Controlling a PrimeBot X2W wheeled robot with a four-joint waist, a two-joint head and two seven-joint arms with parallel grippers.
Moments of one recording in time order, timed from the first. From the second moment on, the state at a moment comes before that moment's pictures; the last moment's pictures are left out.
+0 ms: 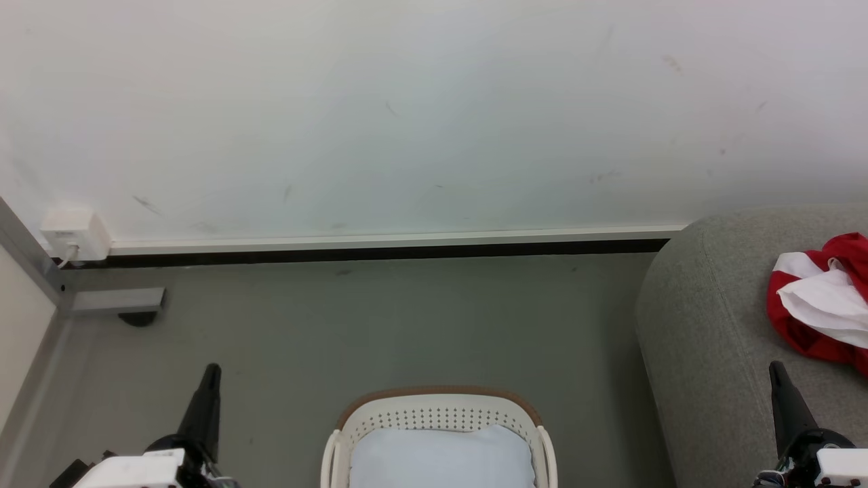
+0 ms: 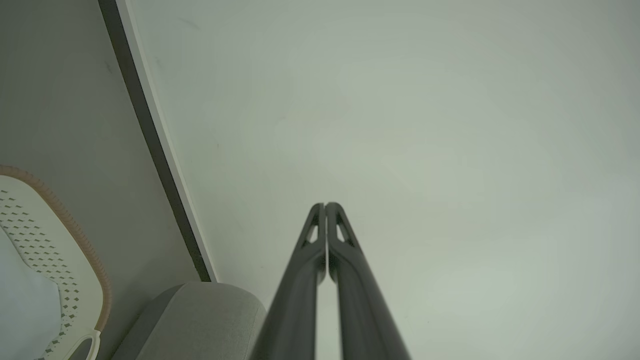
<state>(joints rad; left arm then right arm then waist) -0.10 0.05 0.11 0.25 -1.61 -0.13 0.11 -0.10 -0.05 -0.11 0.25 1.61 0.13 0.11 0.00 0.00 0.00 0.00</state>
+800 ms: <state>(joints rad) -0.10 0.05 0.11 0.25 -1.61 -0.13 0.11 -0.10 -0.05 -0.11 0.25 1.61 0.13 0.11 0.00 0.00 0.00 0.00</state>
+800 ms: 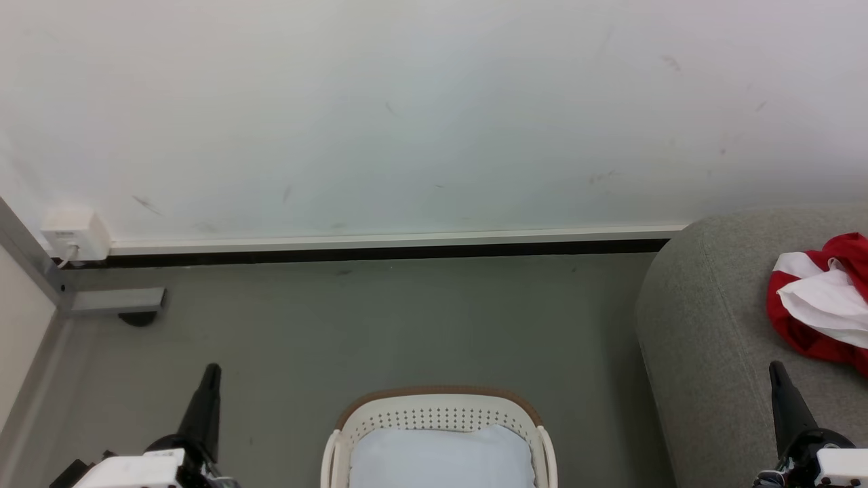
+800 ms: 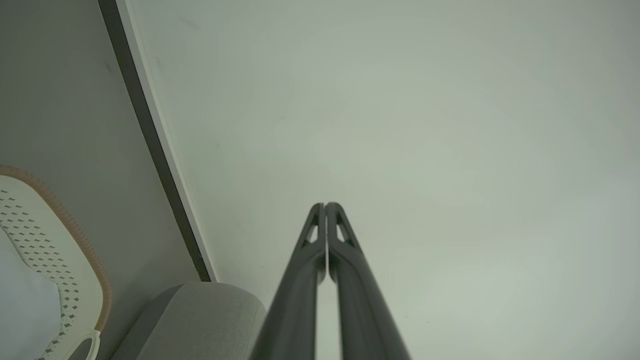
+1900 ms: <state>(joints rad) -0.10 0.05 0.11 0.25 -1.61 -0.13 0.11 -0.10 -0.05 -0.11 0.25 1.61 0.13 0.11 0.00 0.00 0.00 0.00</state>
